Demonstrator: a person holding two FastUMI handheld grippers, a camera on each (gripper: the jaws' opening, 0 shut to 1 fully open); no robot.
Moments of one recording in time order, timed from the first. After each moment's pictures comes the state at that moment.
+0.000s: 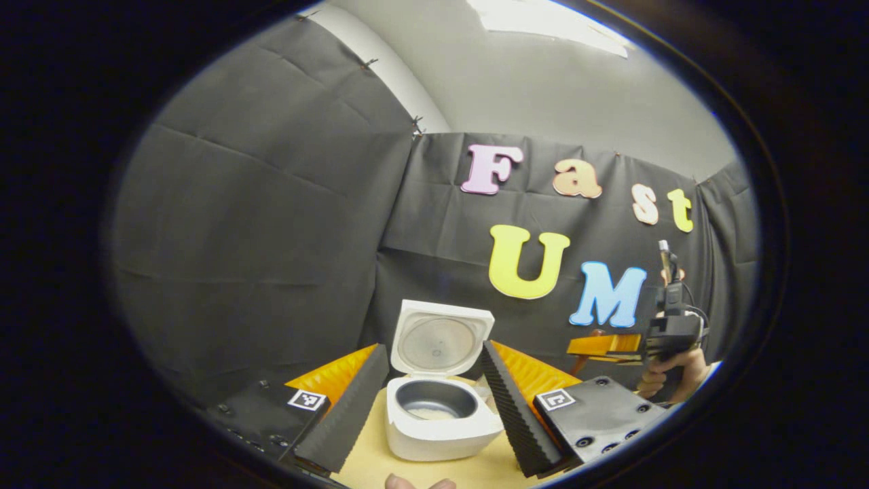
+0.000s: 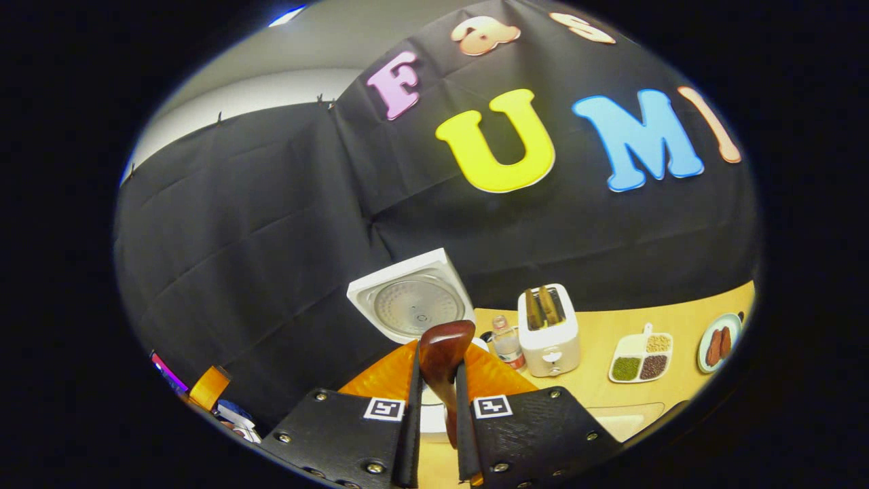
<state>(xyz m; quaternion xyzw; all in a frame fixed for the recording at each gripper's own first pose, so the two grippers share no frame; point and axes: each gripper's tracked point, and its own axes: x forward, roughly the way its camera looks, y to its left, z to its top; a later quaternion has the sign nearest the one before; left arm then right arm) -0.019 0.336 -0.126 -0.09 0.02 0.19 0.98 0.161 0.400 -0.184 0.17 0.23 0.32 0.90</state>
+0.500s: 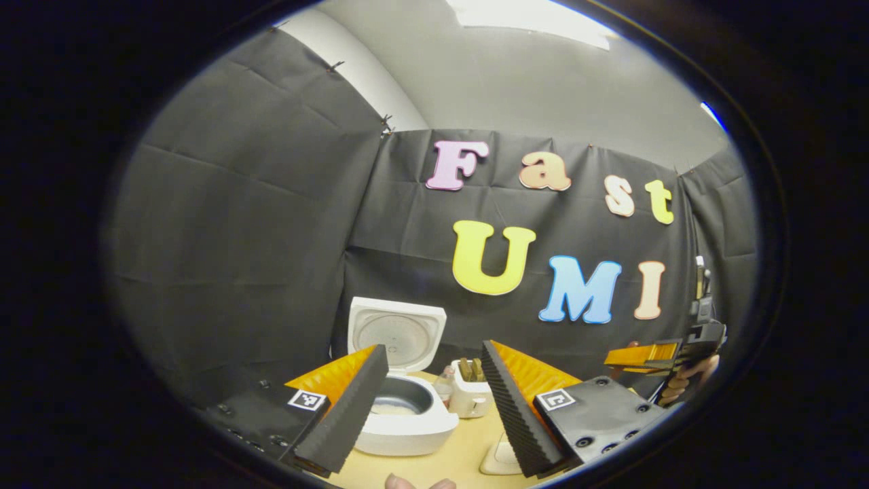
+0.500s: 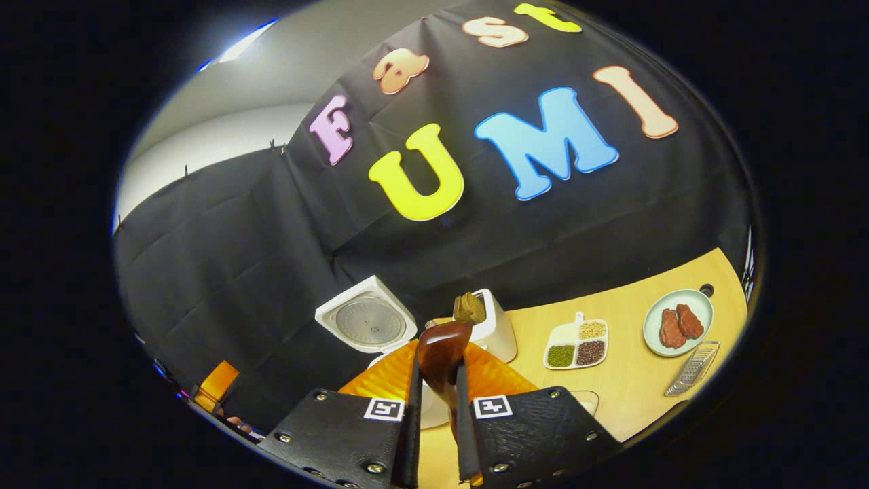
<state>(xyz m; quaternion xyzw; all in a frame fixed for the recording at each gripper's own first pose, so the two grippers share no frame) 0.012 0.227 -0.101 -0.07 0.03 0.16 0.98 0.143 0.219 -0.182 0.24 0.22 0.25 0.91</state>
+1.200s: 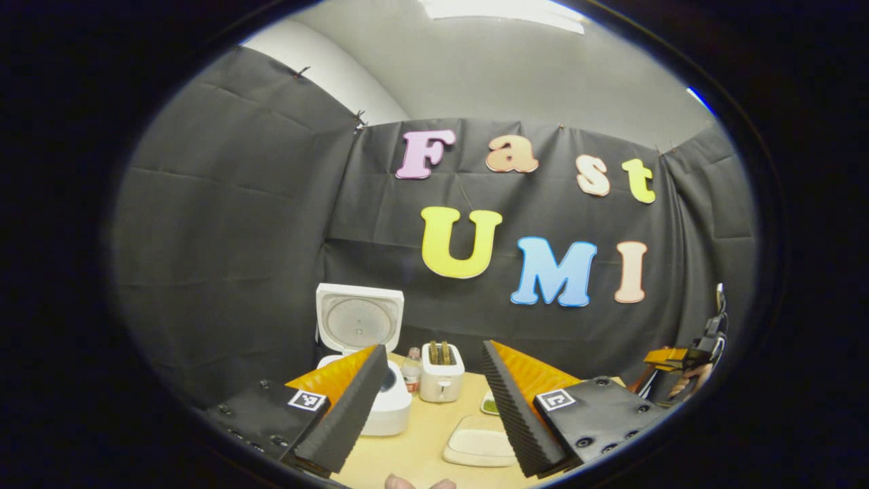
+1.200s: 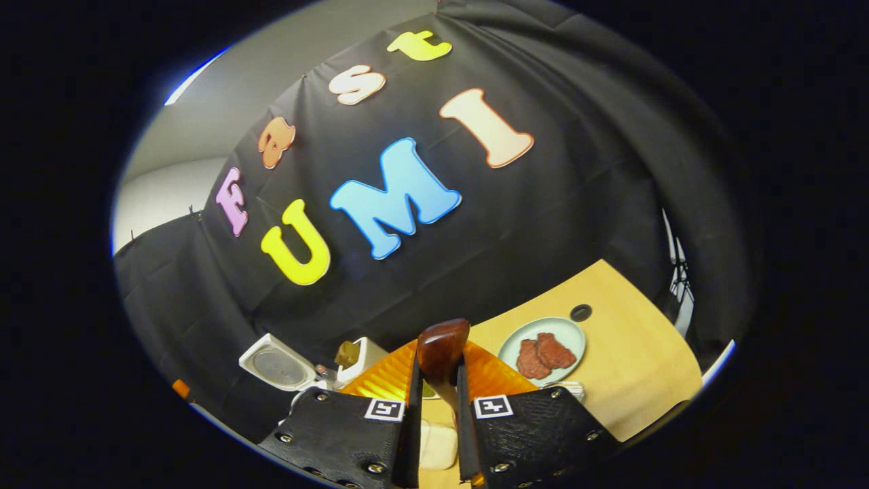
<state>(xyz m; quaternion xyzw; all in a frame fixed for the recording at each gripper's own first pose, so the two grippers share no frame) 0.007 0.105 -0.101 -0.06 0.07 0.15 0.98 0.179 -0.069 -0.261 0.28 0.19 0.05 0.94</state>
